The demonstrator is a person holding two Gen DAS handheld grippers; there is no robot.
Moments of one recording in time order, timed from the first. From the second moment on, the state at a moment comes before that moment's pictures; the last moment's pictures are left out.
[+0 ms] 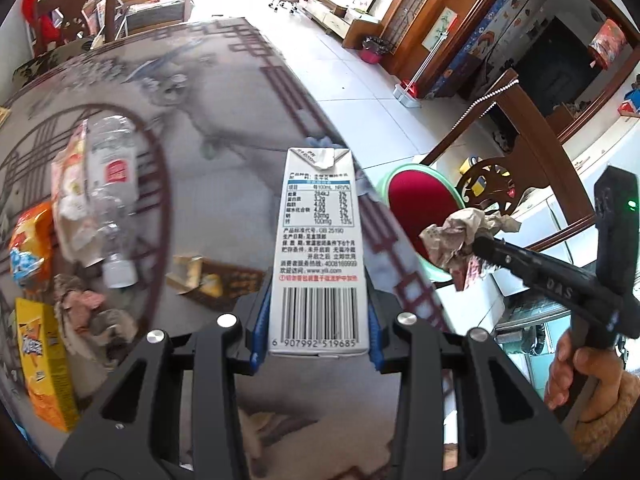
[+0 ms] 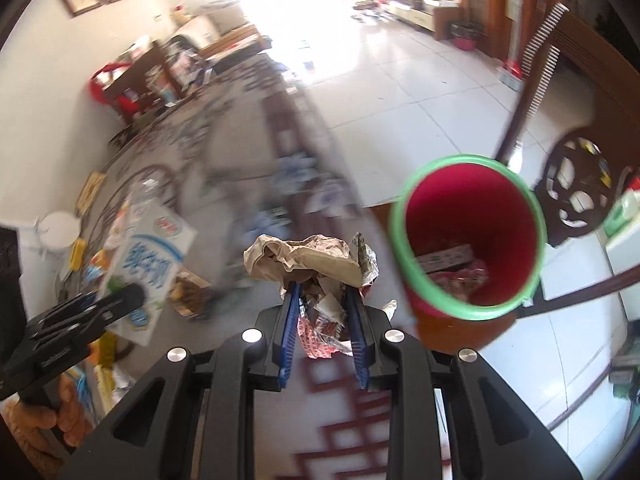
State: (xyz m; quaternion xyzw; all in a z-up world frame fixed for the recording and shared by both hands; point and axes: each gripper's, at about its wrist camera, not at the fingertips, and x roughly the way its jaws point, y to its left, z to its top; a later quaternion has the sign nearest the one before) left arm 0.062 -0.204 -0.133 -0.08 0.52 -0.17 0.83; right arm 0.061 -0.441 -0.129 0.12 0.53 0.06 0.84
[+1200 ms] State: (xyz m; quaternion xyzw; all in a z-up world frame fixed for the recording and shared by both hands) left arm 0.153 -0.429 -0.161 0.03 0.53 -0.27 0.80; right arm 0.100 -0.606 -0.154 0.17 0.52 -0.03 0.84
